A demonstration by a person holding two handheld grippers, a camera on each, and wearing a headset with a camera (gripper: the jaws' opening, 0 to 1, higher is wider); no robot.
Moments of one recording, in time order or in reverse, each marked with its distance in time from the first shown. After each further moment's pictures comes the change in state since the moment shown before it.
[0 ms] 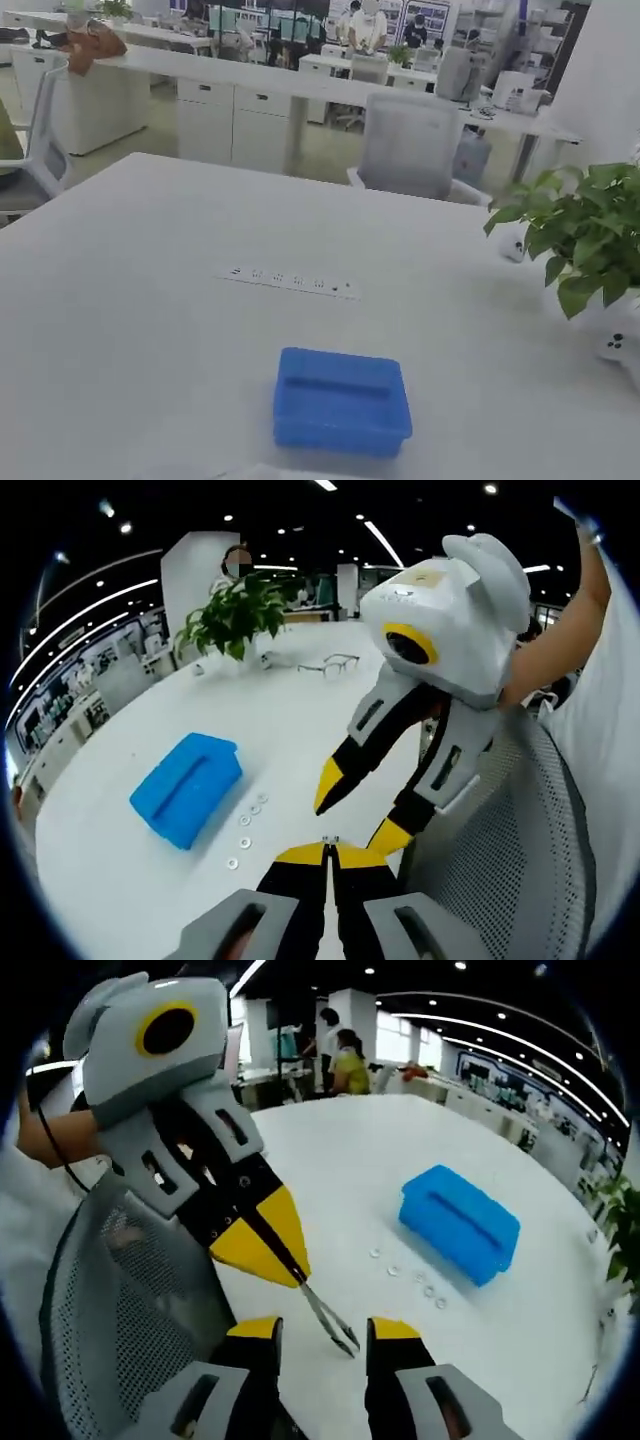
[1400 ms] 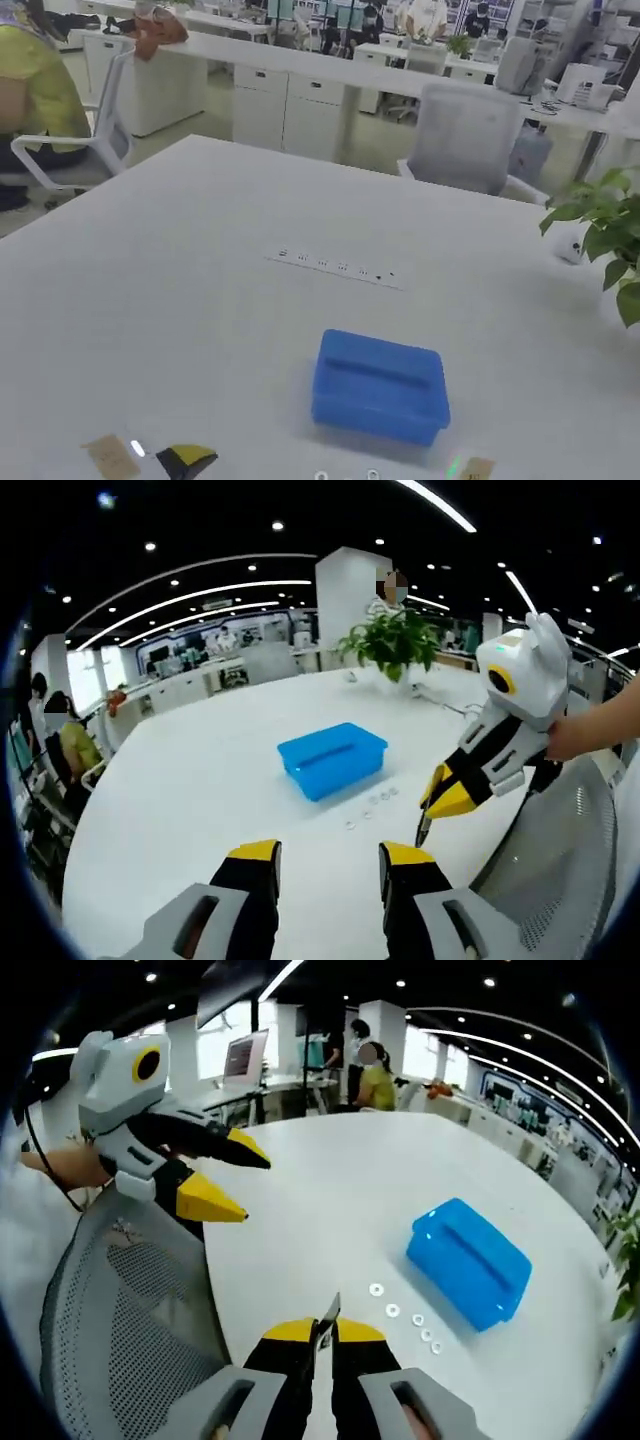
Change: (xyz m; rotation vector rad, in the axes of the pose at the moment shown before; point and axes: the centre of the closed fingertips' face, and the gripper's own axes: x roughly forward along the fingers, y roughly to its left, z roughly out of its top) left arm -0.098 0.077 -0.053 -0.402 -0.159 0.651; right arm 0.008 -0.021 0.028 0.002 -0.057 0.050
